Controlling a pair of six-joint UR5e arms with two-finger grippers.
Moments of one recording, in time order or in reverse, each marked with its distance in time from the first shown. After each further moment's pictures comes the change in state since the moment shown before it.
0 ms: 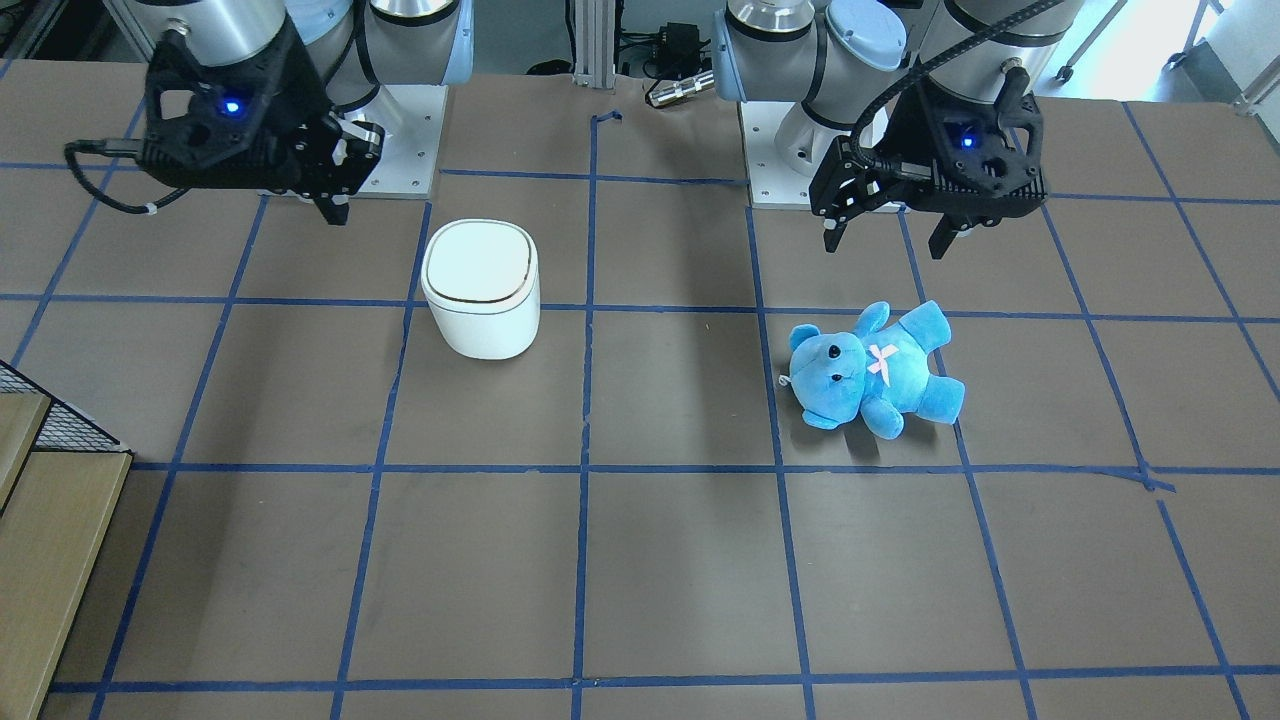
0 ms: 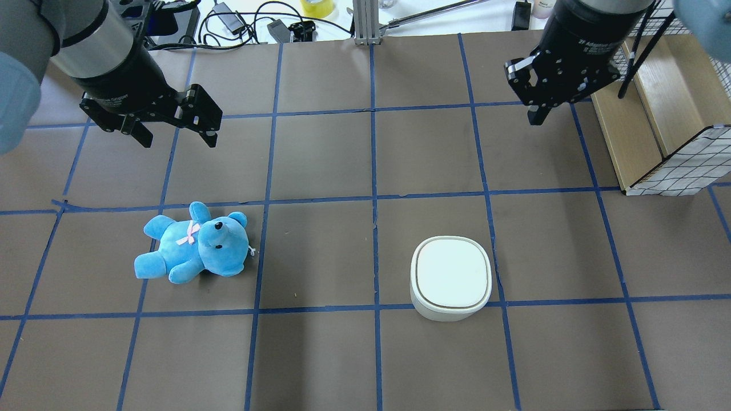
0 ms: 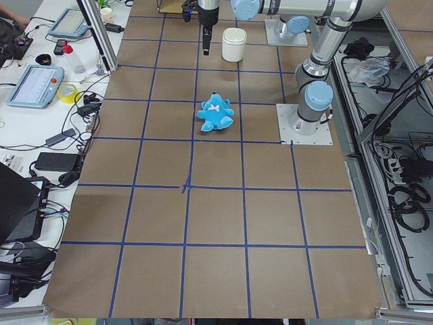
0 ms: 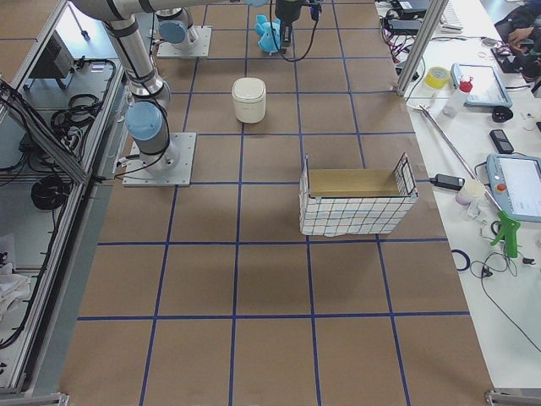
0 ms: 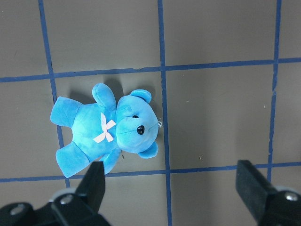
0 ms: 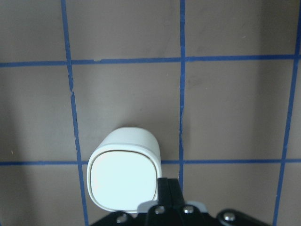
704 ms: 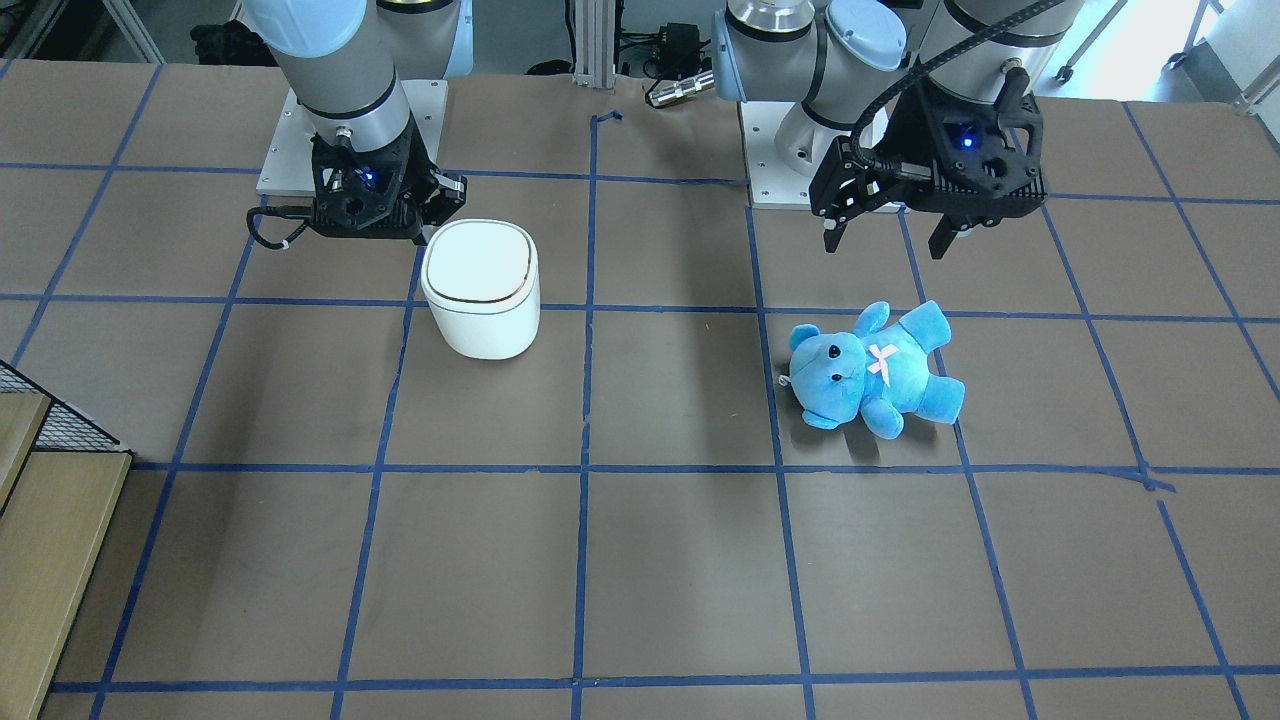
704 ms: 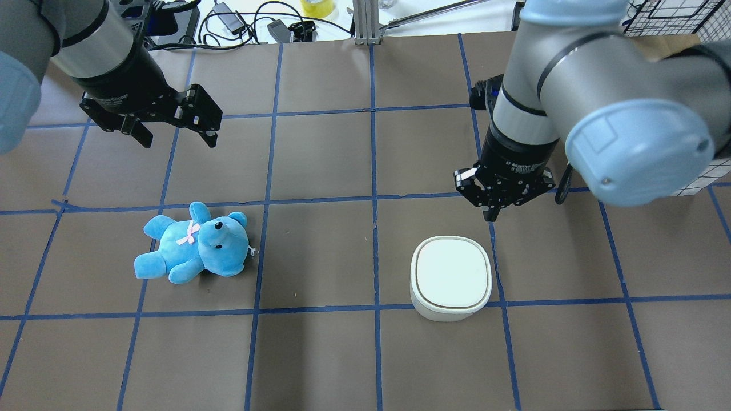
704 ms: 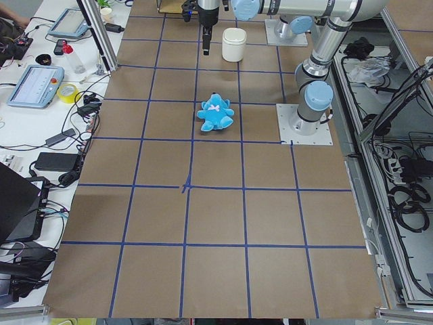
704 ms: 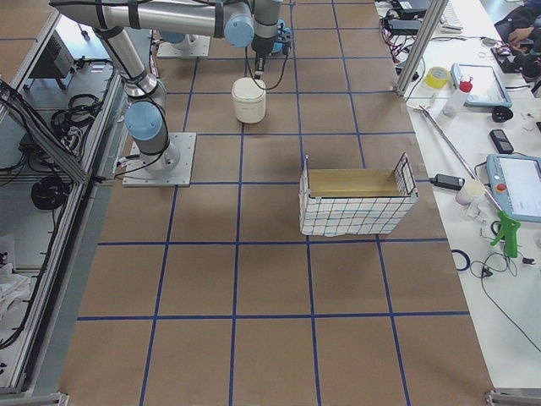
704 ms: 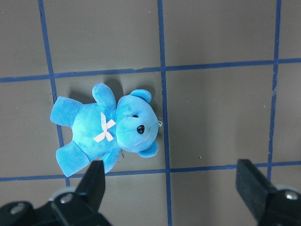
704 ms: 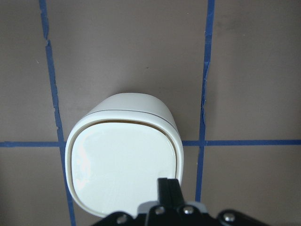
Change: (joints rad) left arm 0.000 0.000 0.000 0.000 0.000 0.000; right arm 0.067 -0.108 0.449 -0.316 -0.003 0.055
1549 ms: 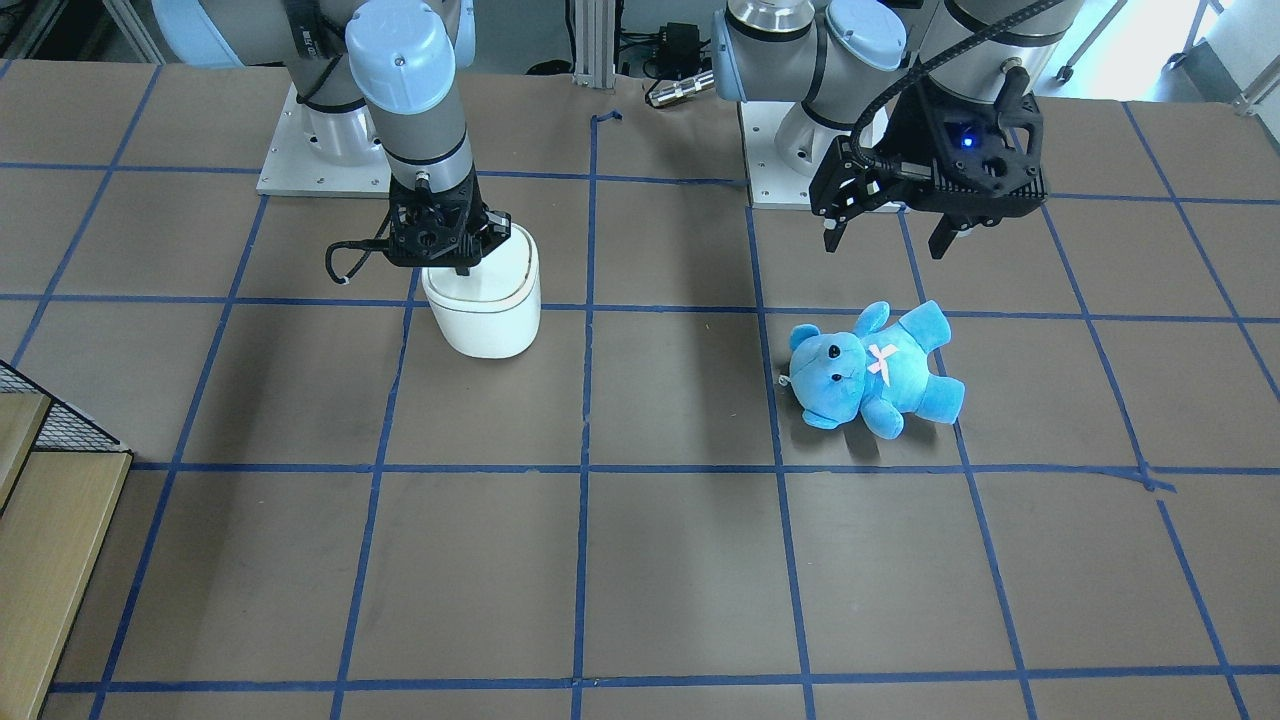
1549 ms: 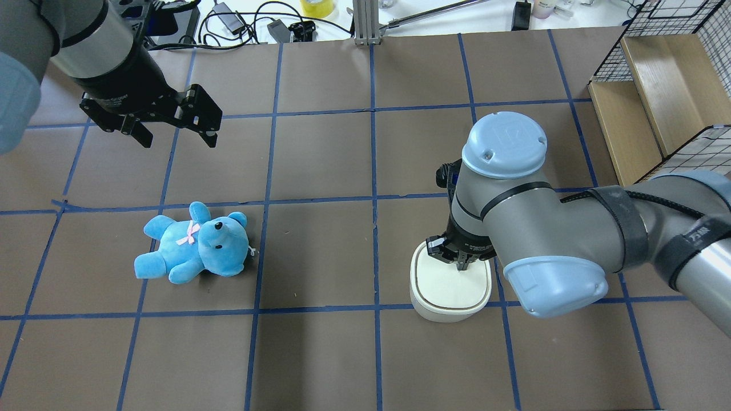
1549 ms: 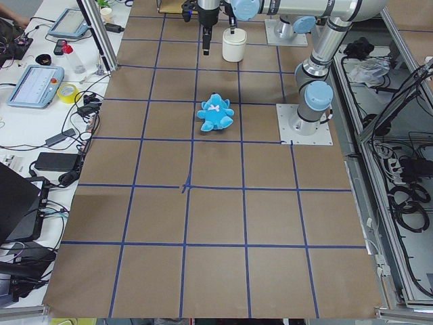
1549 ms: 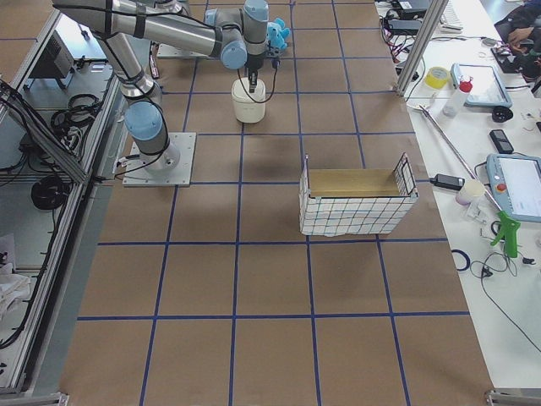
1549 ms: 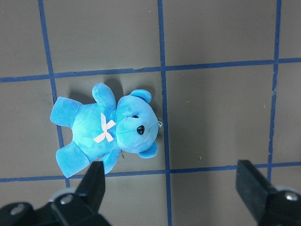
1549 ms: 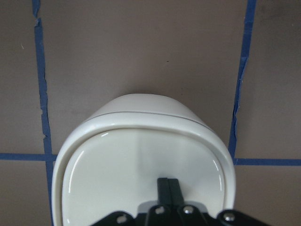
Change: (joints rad) left arm 0.000 0.000 0.000 0.000 0.000 0.000; right arm 0.097 0.044 0.143 -0.225 -0.033 0.056
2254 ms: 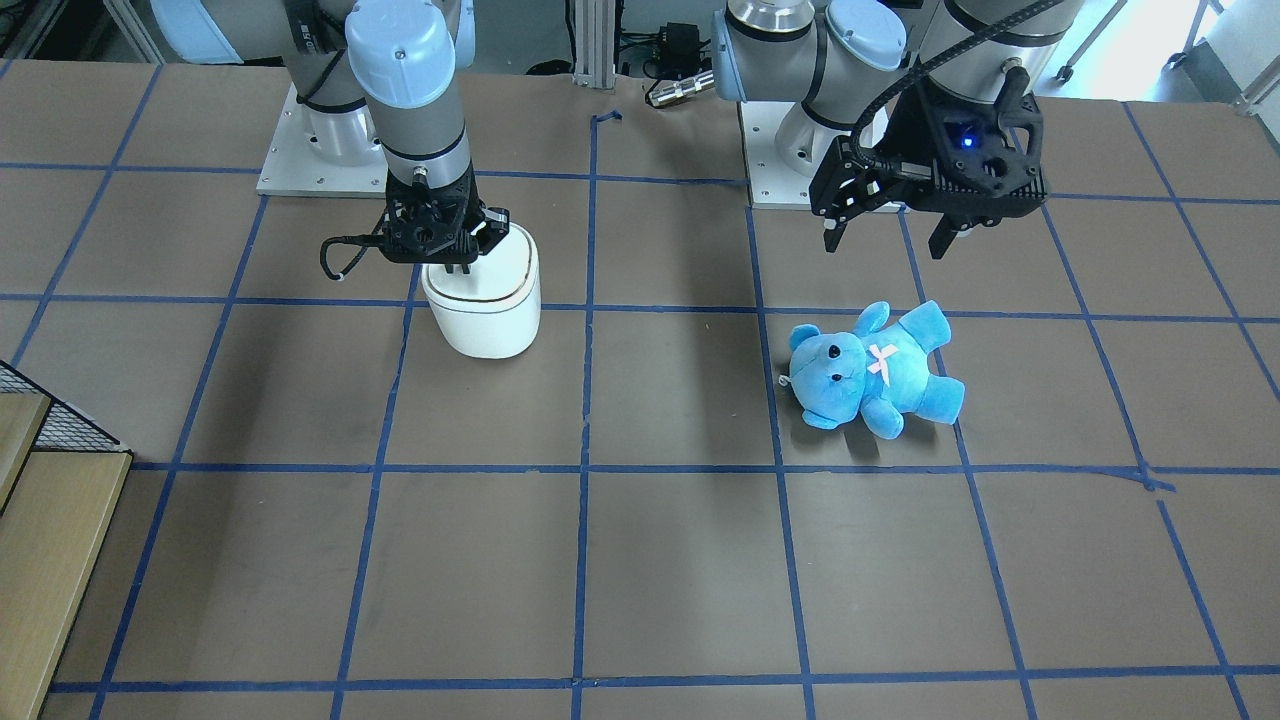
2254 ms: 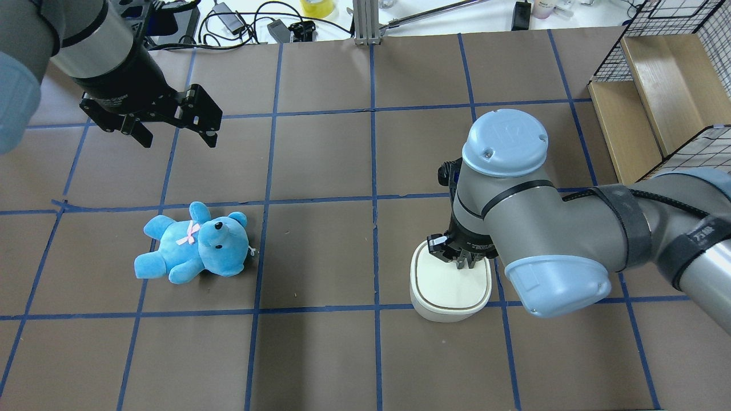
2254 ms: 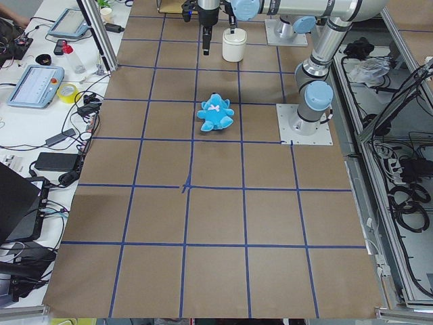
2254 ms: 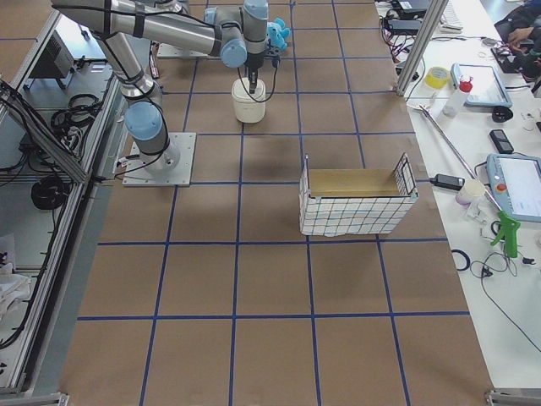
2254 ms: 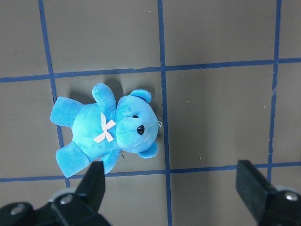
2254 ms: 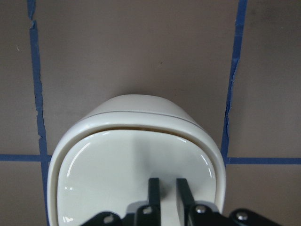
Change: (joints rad) left arm 0.000 0.000 0.000 0.000 0.000 0.000; right arm 0.000 -0.008 -0.004 0.011 -0.020 0.003
